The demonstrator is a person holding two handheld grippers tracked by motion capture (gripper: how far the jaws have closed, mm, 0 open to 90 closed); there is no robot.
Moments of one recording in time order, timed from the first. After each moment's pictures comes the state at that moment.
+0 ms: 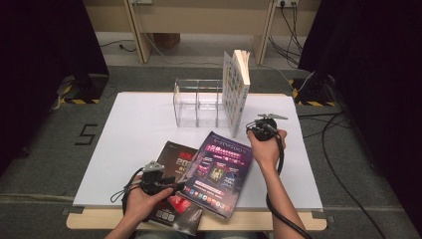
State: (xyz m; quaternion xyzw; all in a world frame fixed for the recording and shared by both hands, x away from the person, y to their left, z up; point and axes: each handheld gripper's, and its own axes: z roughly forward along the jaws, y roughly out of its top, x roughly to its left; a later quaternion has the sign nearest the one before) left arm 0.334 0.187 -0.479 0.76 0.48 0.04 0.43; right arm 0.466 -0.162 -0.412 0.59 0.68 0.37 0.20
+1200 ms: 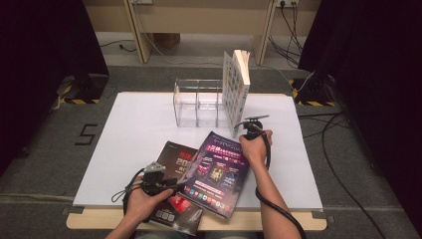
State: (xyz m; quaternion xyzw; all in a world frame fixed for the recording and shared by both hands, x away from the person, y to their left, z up) left arm 0.334 0.185 -0.483 0.76 0.48 0.04 0.43; right arm 0.506 -0.140 -0.461 0.62 0.72 0.27 0.14
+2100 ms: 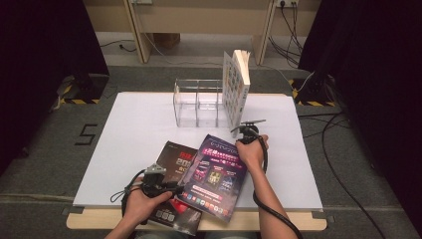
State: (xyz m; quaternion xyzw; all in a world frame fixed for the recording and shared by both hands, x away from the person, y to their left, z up) left arm 0.328 0.184 -0.480 0.78 0.47 0.02 0.41; right arm 0.495 -0.129 -0.469 0.62 0.73 0.28 0.11
